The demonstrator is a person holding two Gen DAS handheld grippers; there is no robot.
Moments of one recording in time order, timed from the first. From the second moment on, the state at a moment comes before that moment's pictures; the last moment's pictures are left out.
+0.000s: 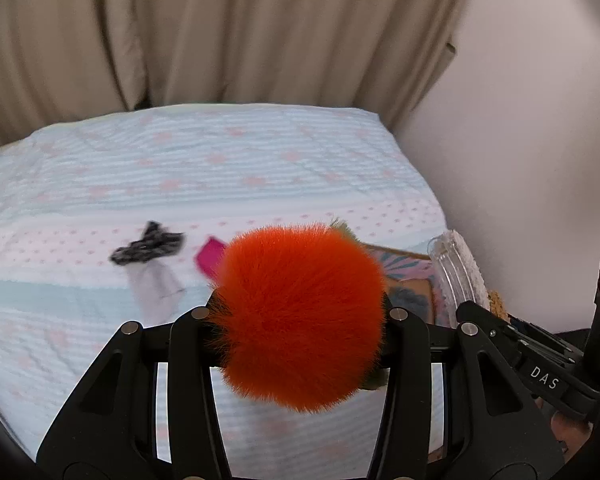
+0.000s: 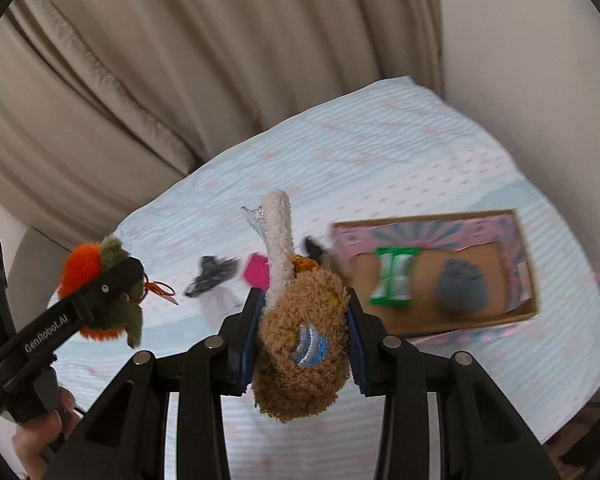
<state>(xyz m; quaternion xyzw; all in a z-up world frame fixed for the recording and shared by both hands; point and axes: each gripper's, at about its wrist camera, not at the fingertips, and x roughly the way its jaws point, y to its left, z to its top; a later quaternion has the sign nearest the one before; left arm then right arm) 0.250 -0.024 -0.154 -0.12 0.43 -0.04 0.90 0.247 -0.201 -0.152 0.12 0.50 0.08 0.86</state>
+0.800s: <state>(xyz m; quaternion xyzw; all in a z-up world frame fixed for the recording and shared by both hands) 0.370 -0.221 -0.312 -0.05 0.57 -0.05 0.82 0.334 -0.392 -0.261 0.09 0.58 0.05 0.81</state>
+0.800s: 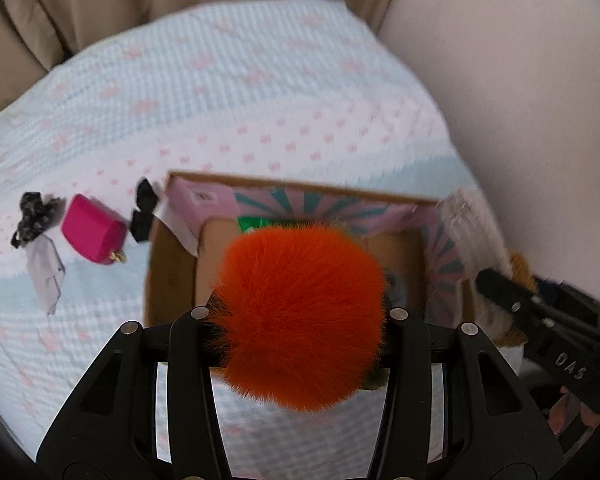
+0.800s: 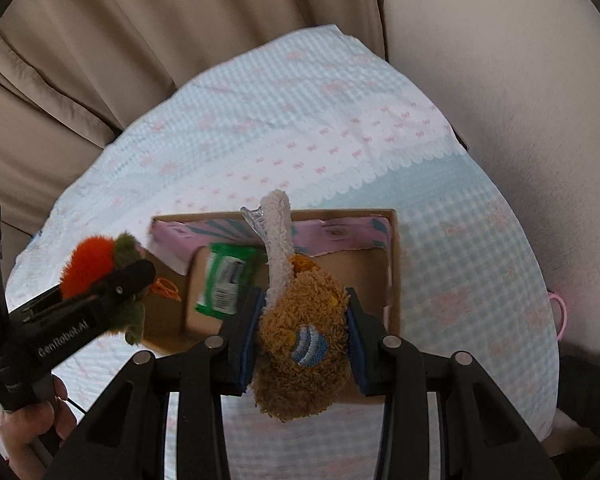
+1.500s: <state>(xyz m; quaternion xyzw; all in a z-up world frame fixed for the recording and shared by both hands) 0.392 -0.241 -0.386 0.00 0.64 -0.06 0.77 0.375 -0.405 -0.326 0.11 0.64 0.06 0.76</state>
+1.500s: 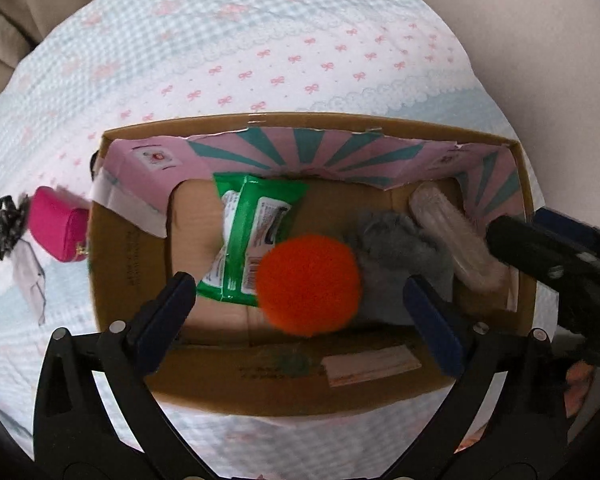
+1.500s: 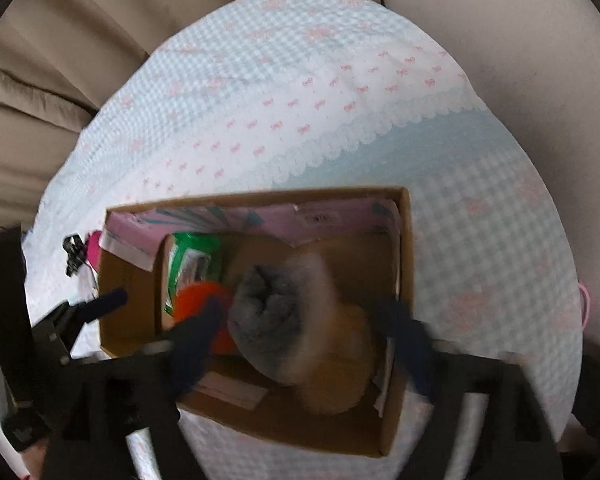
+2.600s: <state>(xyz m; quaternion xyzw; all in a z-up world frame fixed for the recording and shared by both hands) 0.287 -0.175 -0.205 -0.01 0.54 -0.05 0.84 0.305 -0.360 -0.174 0.07 0.55 0.04 0.83</state>
